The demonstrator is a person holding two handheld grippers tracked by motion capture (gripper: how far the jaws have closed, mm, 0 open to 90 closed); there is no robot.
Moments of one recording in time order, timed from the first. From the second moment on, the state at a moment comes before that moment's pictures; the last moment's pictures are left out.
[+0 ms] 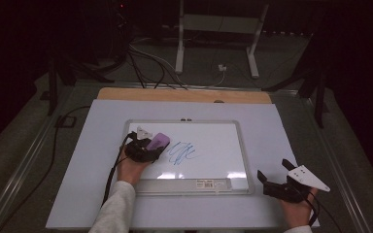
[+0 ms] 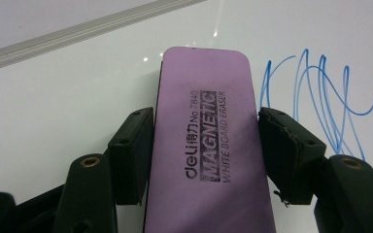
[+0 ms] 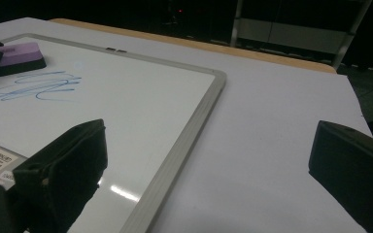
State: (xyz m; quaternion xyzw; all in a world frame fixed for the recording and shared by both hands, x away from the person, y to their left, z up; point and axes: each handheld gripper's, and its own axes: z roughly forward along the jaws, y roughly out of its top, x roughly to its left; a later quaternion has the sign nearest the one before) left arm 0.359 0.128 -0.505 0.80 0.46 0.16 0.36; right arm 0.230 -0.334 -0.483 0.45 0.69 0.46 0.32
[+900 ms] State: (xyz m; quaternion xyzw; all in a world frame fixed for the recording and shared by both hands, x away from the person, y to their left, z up) left arm 0.327 0.099 -0.500 0.84 0.39 0.15 0.35; right arm 0.231 -0.332 -0.484 0.45 0.69 0.46 0.32
